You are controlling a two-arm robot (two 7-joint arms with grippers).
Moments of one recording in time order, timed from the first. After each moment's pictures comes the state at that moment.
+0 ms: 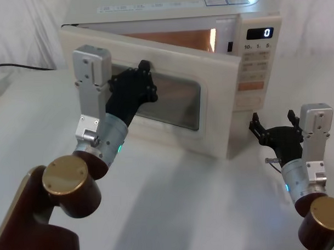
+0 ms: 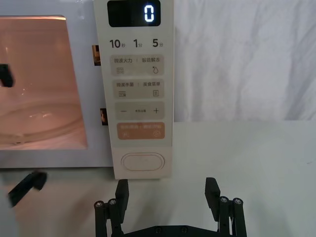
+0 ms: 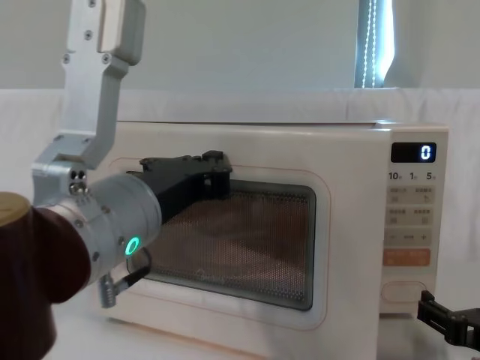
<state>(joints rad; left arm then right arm) -0.28 0.07 0.26 -1.53 -0.11 0.02 -0.17 0.17 -0.05 -0.04 -1.26 -0.02 -0.19 -0.01</state>
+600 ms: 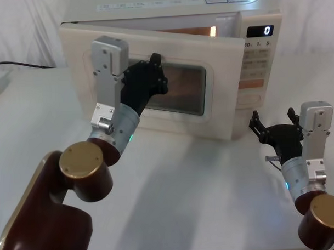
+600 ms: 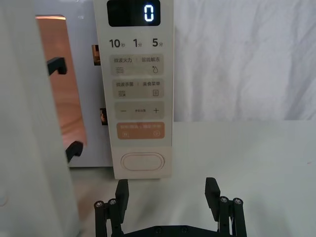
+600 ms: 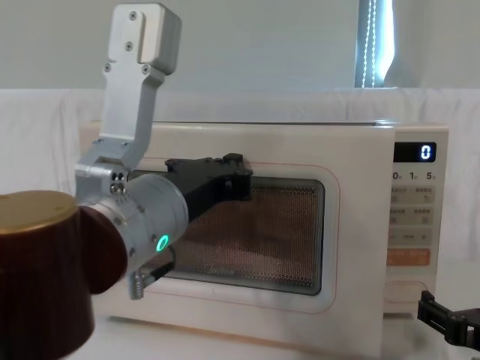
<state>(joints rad) -0.37 0.04 0.29 -1.40 -0.08 -0.01 -0.17 0.17 -0.05 -0.04 -1.26 -0.02 -0.19 -0.01</state>
